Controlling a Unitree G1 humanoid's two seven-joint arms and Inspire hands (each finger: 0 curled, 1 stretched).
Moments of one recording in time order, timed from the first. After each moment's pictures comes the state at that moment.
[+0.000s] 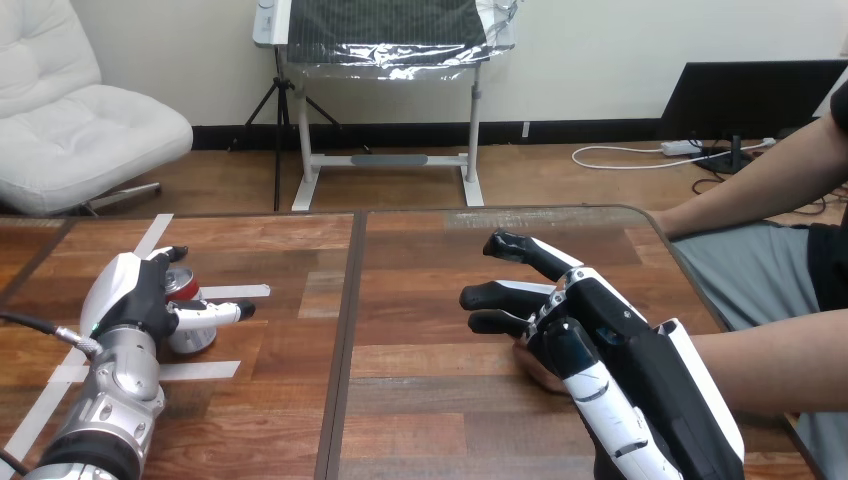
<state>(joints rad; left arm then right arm) -0.64 0.41 -0.10 1.19 0.35 -0.05 0.19 0.56 -0.16 0.22 -0.52 0.23 -0.36 0.29</state>
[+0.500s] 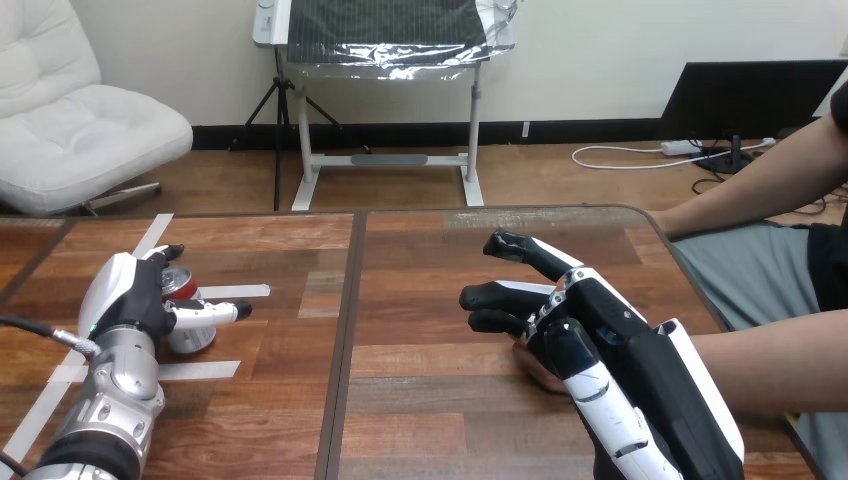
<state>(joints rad) -0.64 0.41 -0.10 1.19 0.31 -0.05 0.20 0.56 -0.16 0.22 -0.52 0.24 -0.36 0.29</state>
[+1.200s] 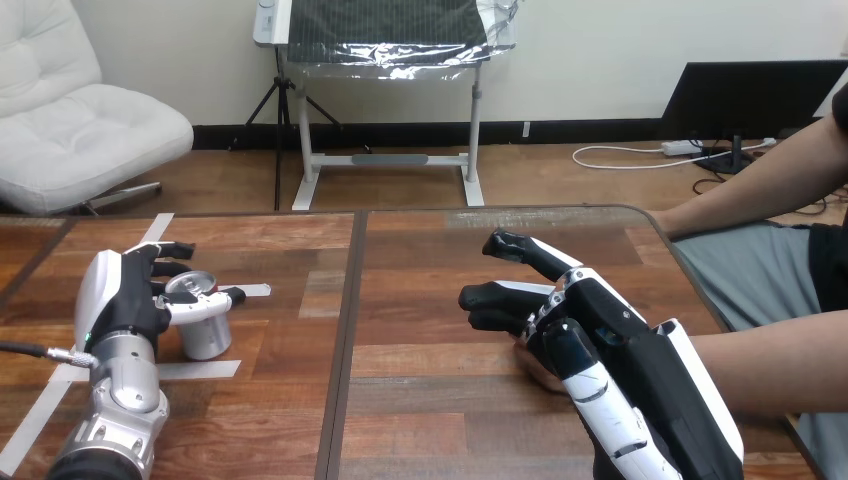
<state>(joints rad) -0.60 0.39 -0.03 1.19 0.24 -0.18 0.29 0.56 -0.16 0.22 -0.52 0.23 -0.36 0.29</state>
